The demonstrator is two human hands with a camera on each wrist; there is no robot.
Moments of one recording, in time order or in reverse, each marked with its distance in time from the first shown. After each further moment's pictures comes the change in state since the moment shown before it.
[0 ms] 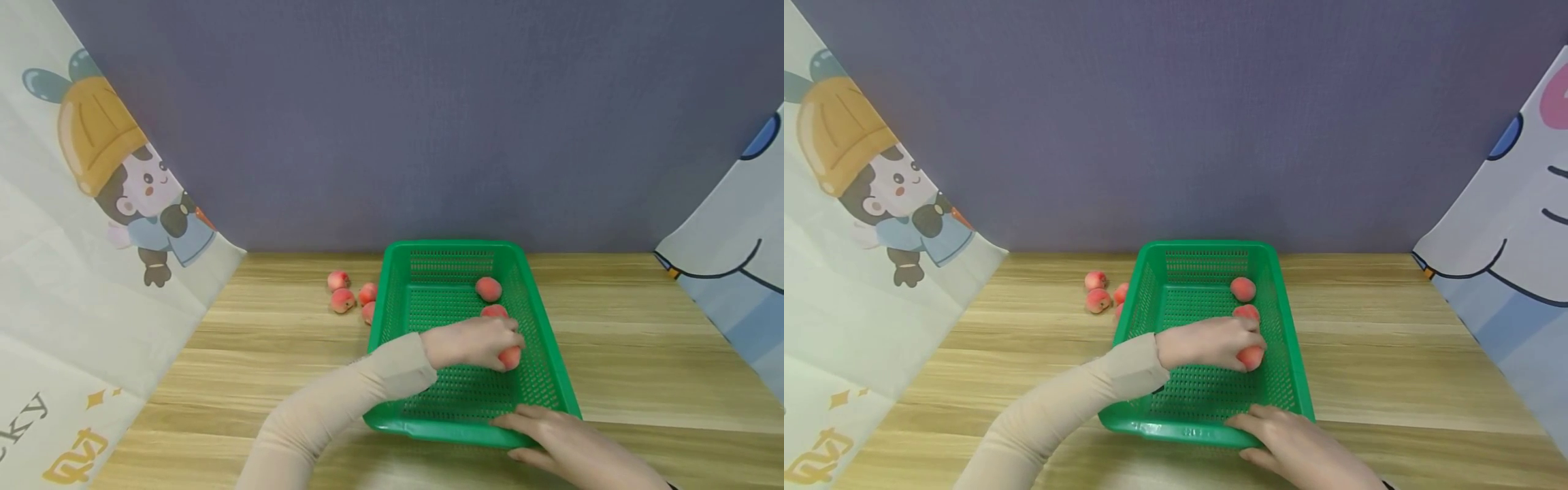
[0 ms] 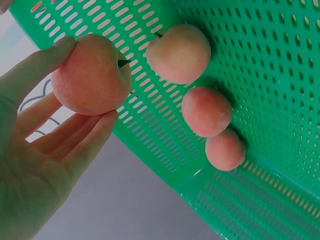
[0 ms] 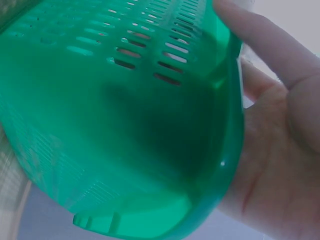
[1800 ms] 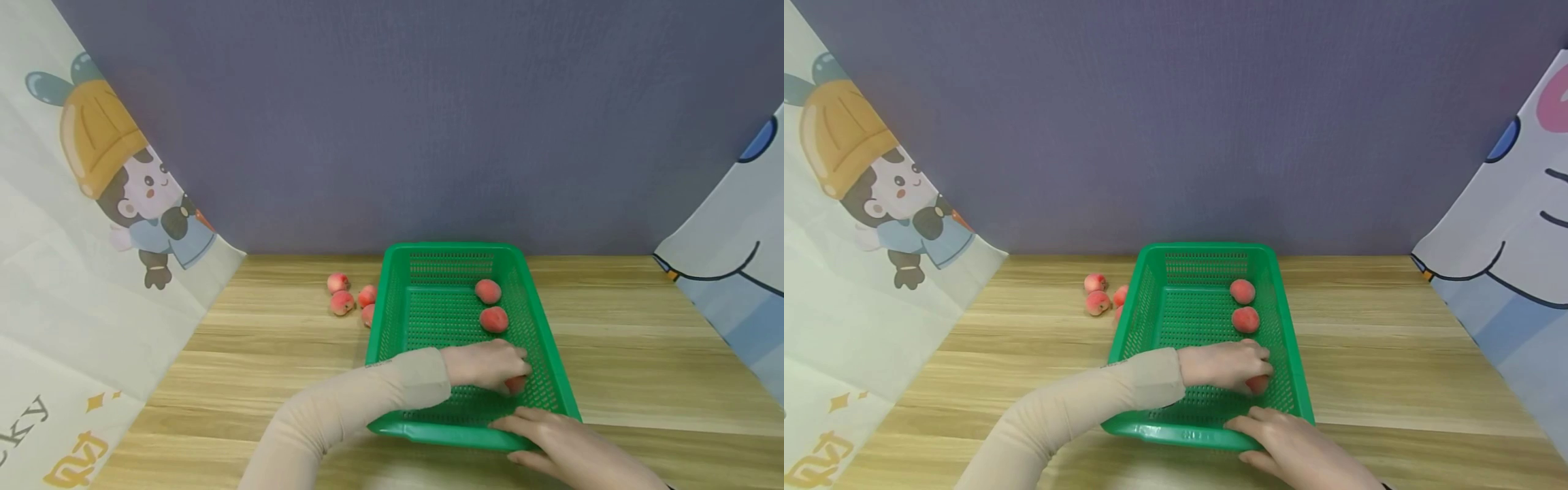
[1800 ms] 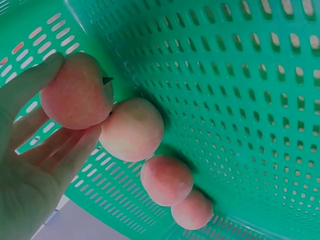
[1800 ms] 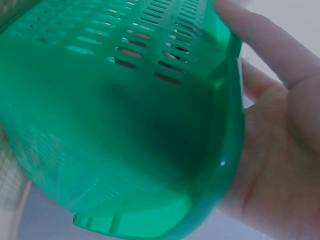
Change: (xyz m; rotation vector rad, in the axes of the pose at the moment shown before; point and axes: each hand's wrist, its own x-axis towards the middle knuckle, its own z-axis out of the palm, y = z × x) left_hand 0.018 0.017 0.035 0.141 -0.129 0.066; right_hand 0.001 0.001 -0.001 0.056 0.022 -0.054
